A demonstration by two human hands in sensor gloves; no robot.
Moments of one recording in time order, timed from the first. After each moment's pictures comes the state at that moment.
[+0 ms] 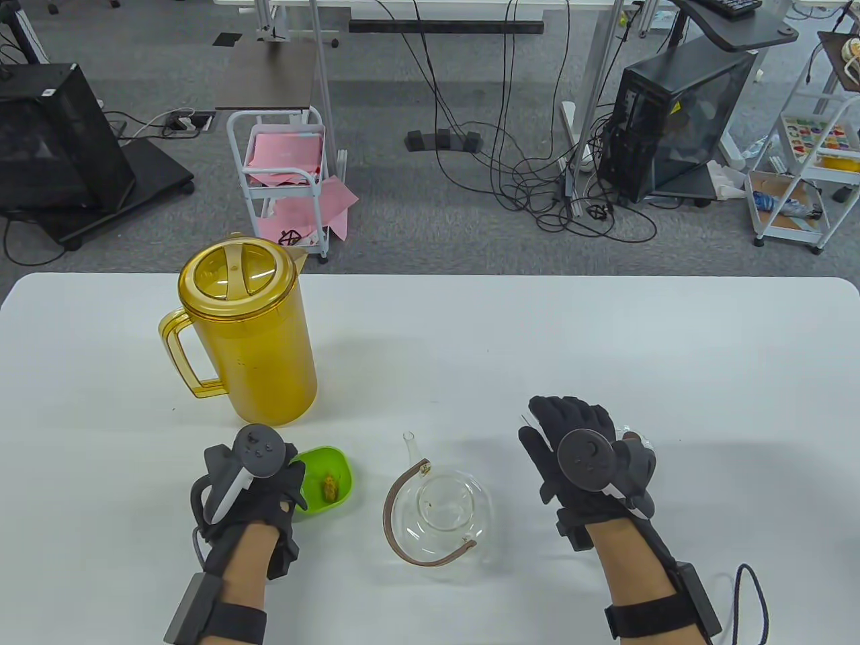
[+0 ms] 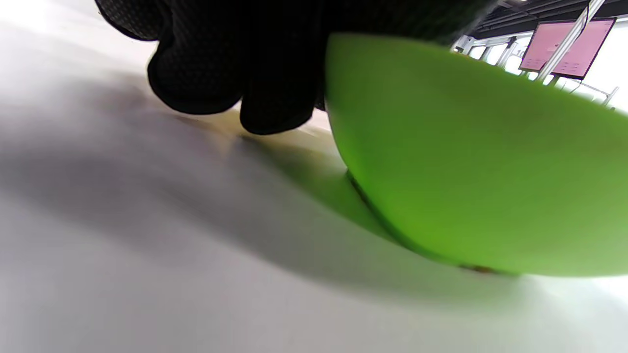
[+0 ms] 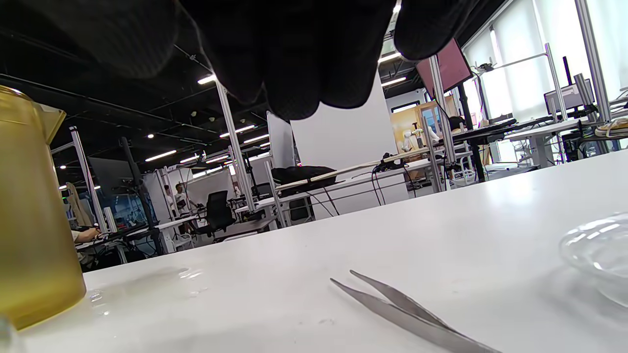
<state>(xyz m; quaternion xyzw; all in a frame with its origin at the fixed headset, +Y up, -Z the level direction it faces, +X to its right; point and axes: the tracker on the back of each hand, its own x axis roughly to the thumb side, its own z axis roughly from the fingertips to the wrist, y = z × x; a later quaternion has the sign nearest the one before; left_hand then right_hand) -0.261 -0.758 -0.354 -0.09 0.09 0.18 0.98 0.184 -0.691 -0.348 0.10 -0.12 0.97 0.16</state>
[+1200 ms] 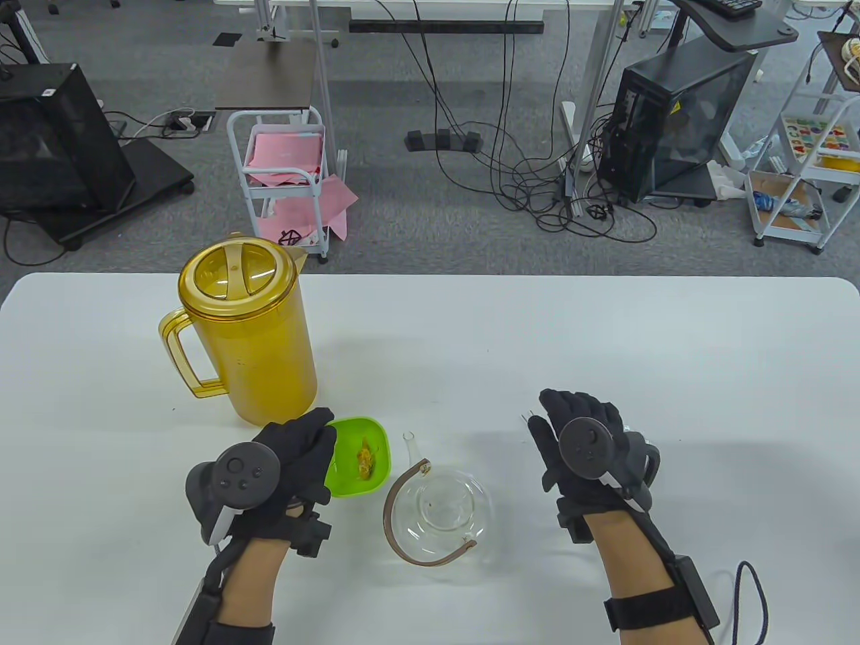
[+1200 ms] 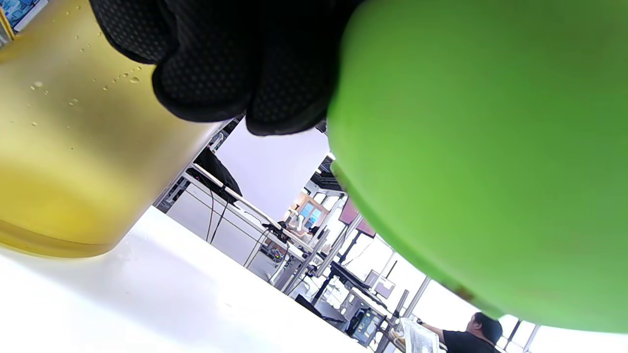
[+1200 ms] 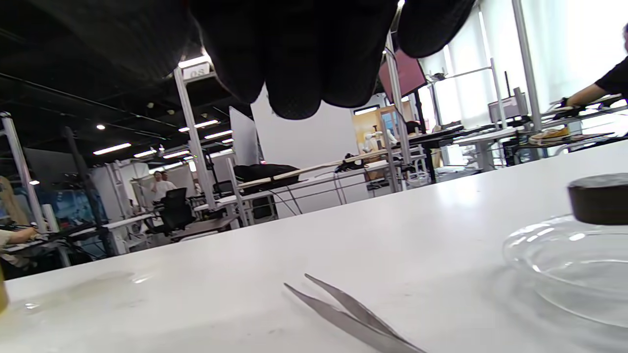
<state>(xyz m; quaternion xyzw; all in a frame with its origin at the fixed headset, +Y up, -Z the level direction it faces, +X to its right) -0.229 -0.682 -0.320 0.16 -0.07 0.32 0.93 0.189 -0.694 -0.366 0.01 -0.10 0.99 0.13</state>
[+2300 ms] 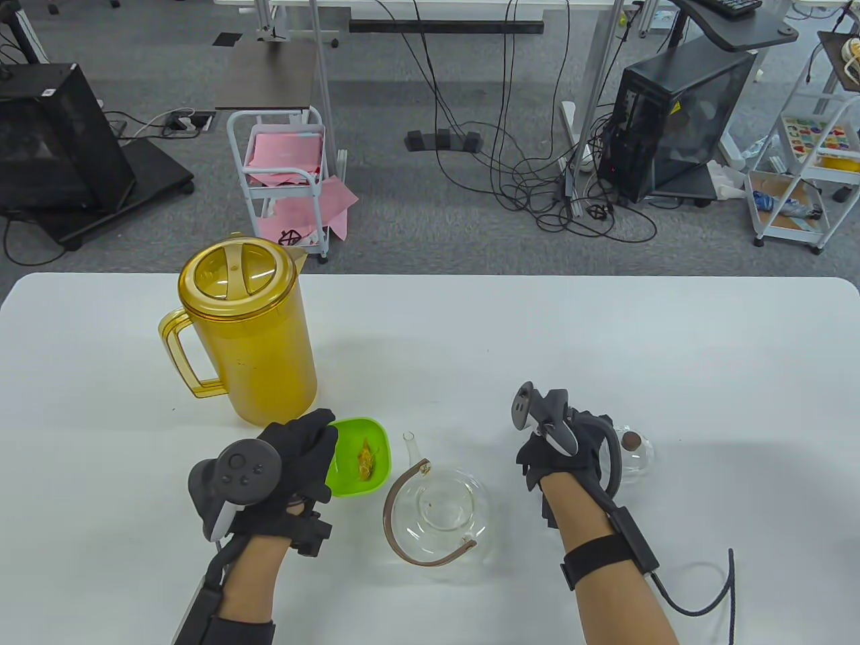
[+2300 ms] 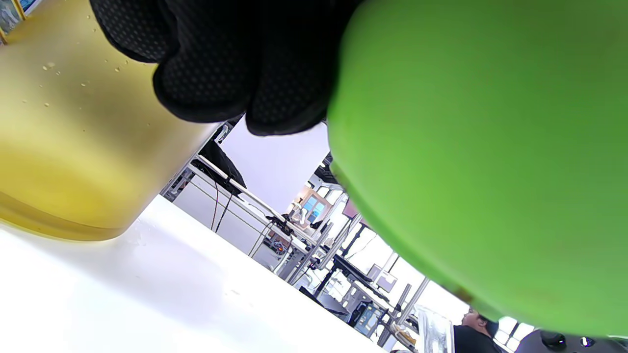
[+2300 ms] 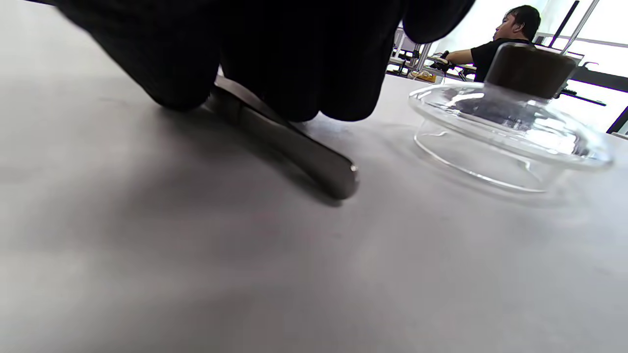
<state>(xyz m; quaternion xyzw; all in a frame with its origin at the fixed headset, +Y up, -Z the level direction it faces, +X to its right) -0.231 -0.688 -0.323 0.14 -0.07 0.33 0.93 0.155 -0.756 -0.423 -0.14 0.13 0.98 -0.07</state>
